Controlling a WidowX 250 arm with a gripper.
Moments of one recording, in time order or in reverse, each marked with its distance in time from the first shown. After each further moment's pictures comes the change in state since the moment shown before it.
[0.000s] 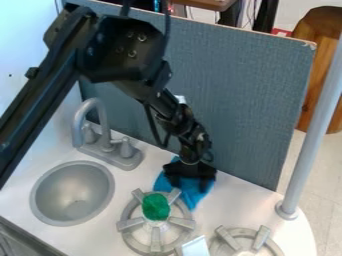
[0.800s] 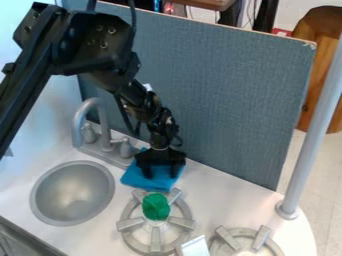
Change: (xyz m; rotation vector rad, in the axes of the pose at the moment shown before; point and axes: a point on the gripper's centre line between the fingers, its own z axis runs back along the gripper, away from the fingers) arm 0.024 0.046 -0.002 0.001 0.018 0.126
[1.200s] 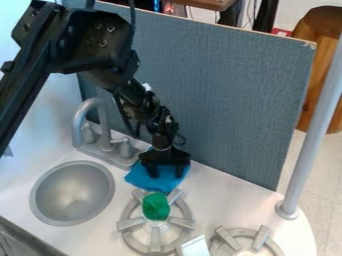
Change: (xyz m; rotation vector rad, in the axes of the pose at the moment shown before) arm -0.028 -0.063 0.006 -0.132 -0.002 -0.203
